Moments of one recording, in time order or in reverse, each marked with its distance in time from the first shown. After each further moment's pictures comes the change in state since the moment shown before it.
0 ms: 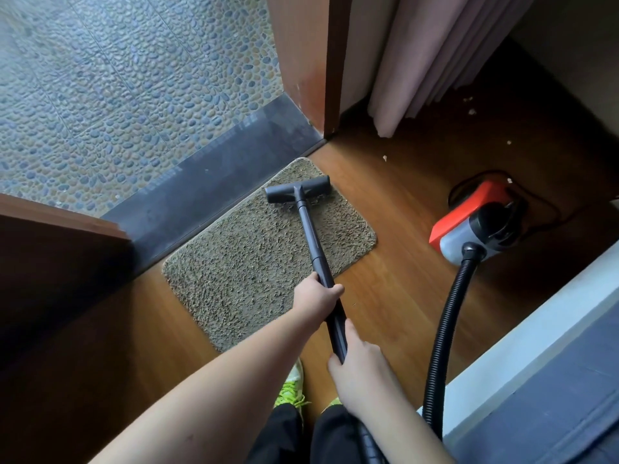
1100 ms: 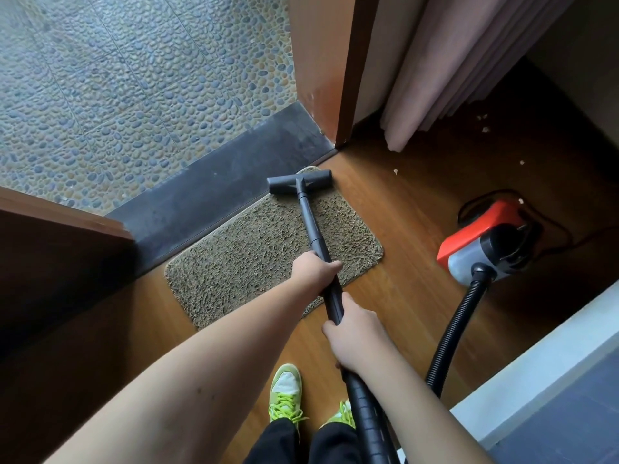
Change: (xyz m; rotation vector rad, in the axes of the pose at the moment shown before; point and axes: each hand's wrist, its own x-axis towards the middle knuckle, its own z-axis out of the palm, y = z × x) left_hand 0.055 0.040 -0.041 -0.031 0.002 -0.040; right_hand 0.051 -0.047 -0.030 0.083 0.013 -0.032
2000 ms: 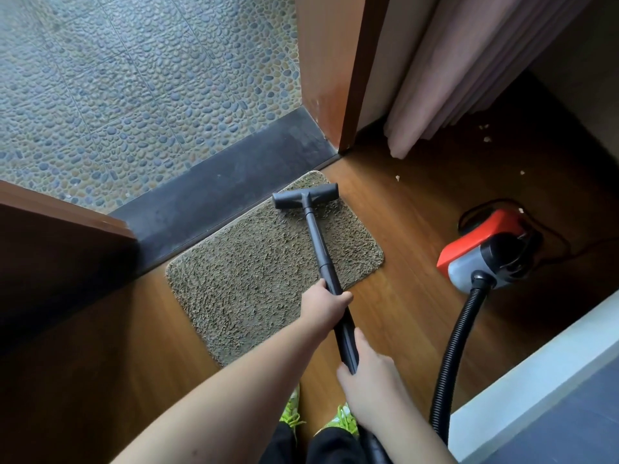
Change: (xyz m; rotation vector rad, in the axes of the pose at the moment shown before) left_hand -0.038 -0.033 0.028 -0.067 0.012 0.043; right_hand -0.040 0.031 0.011 -0.081 -0.026 0.031
